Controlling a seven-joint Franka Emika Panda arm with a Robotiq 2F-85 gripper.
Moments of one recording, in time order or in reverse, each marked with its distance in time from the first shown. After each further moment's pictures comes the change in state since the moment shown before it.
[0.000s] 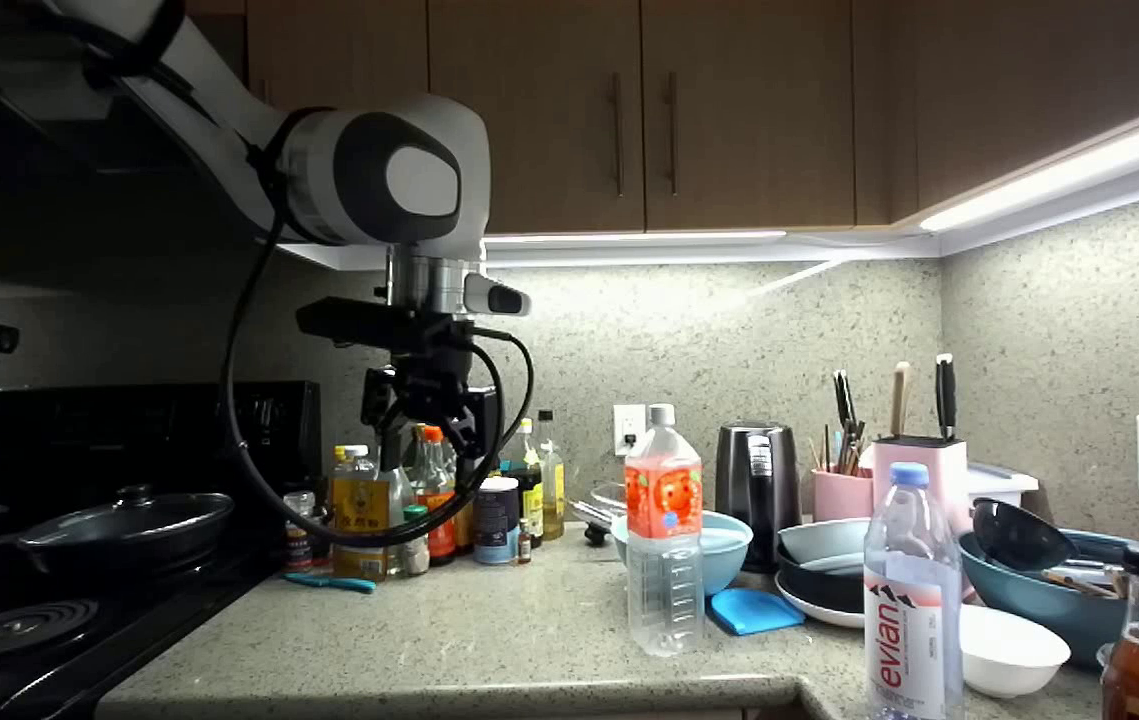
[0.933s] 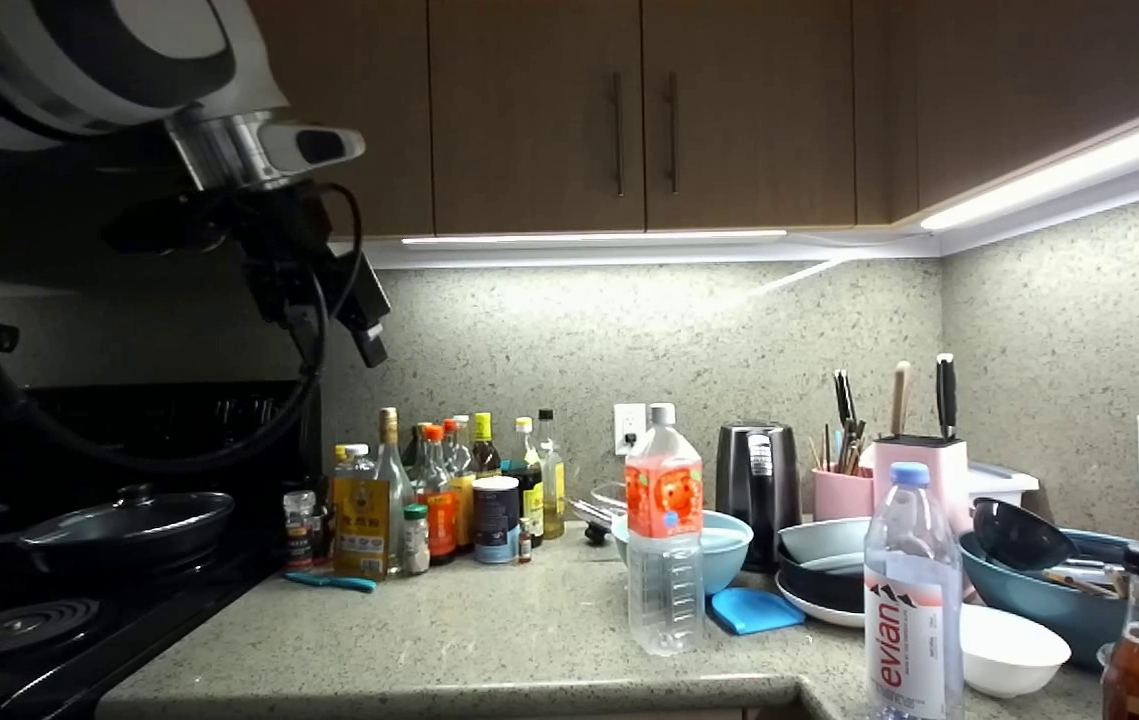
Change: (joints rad) arm -0.017 -0.478 0.283 -0.150 -0.098 0.105 0.396
